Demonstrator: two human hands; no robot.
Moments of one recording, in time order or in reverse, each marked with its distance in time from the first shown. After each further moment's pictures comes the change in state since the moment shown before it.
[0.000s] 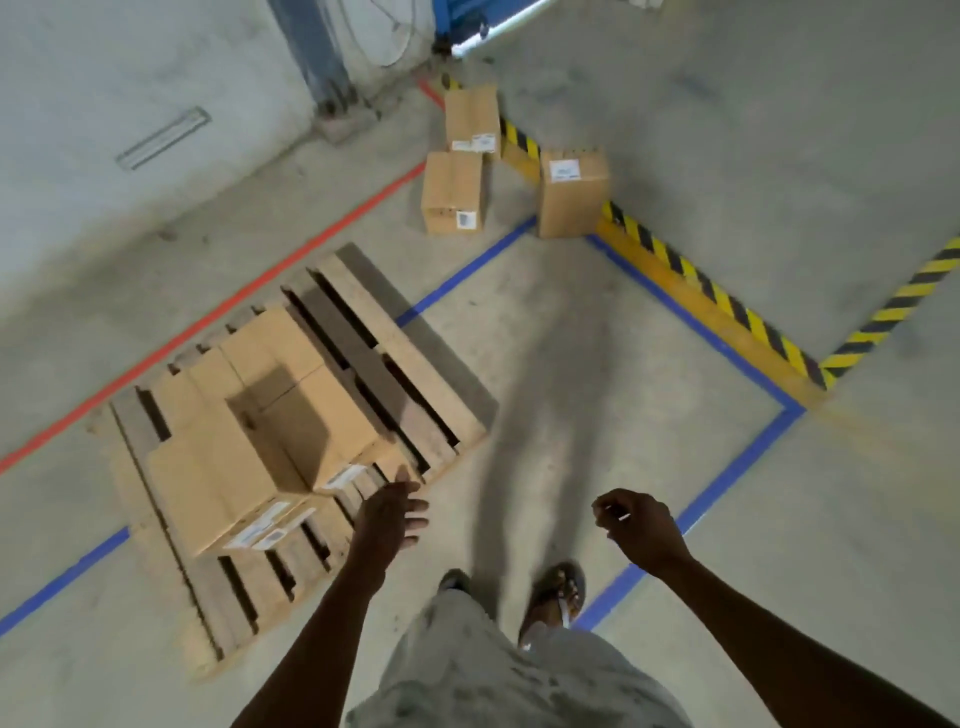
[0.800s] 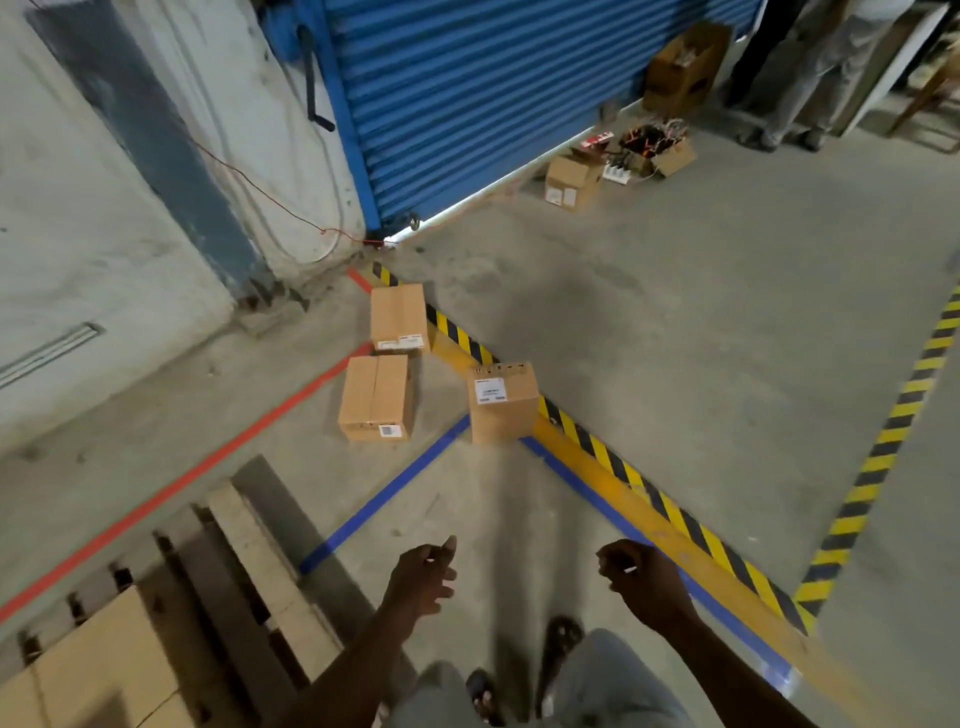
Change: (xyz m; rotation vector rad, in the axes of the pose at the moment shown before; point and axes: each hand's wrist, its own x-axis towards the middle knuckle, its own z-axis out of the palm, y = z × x) left_hand 0.260 0.463 0.295 0.217 -0.145 0.134; right_hand 0.416 -0.135 -0.356 0.094 0.230 -0.026
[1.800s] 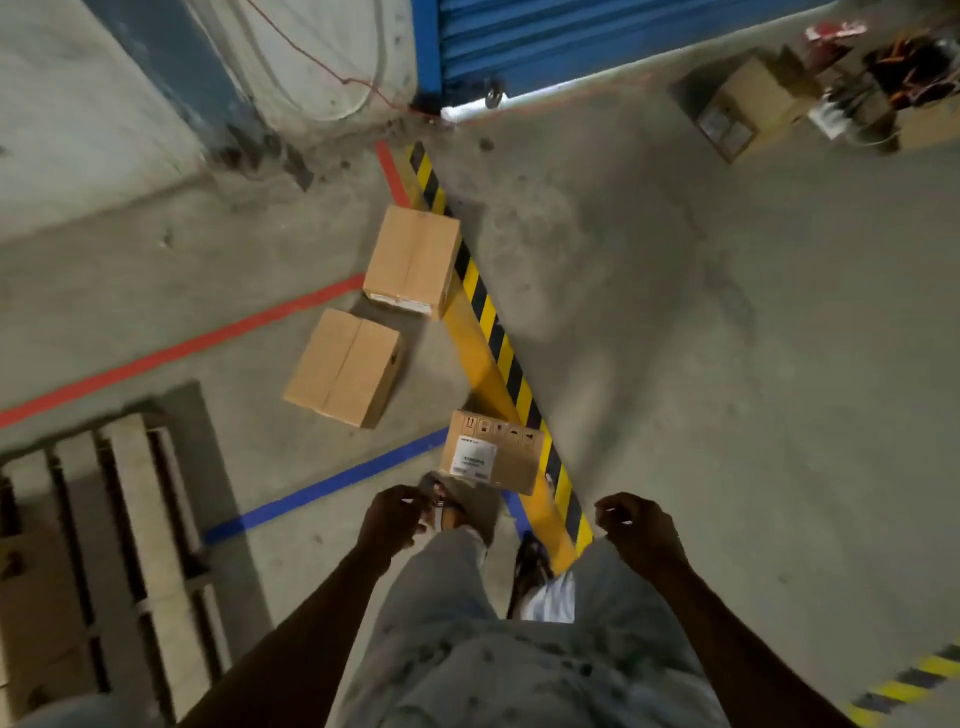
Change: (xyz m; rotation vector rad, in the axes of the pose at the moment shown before) left_hand 0.414 0.345 0.052 -0.159 0.152 -0.290; right_hand 0.611 -0.198 -0.112 -0.312 -0.352 0.144
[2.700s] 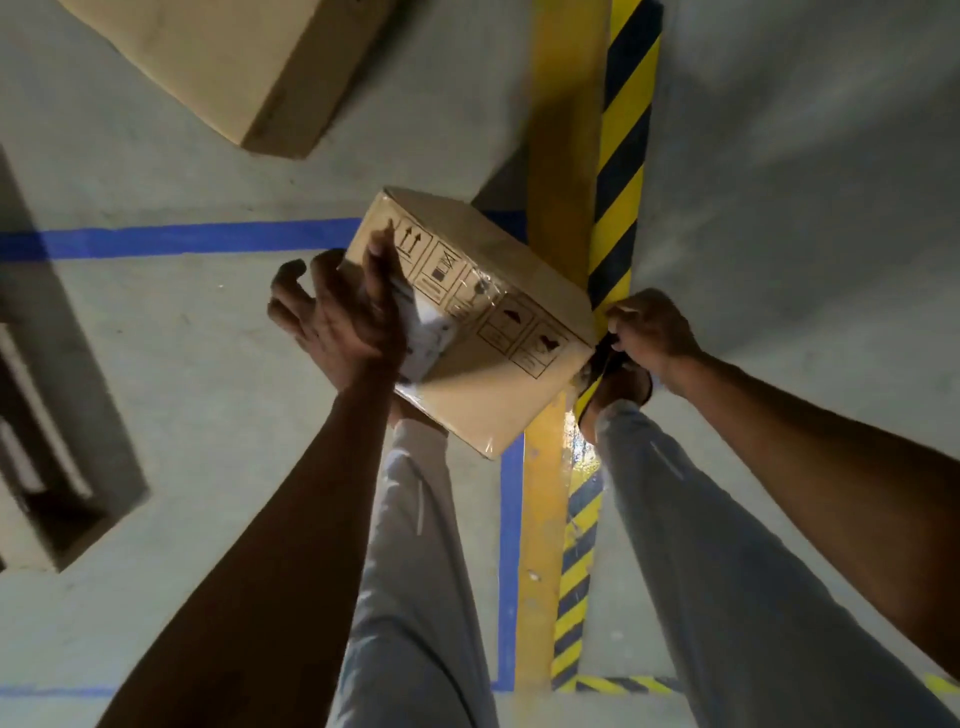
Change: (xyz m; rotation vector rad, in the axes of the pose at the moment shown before) left_hand 0.396 -0.116 0.162 0.198 0.836 -0.126; right_hand 0.501 0.086 0.228 -0.386 -0.411 0.073
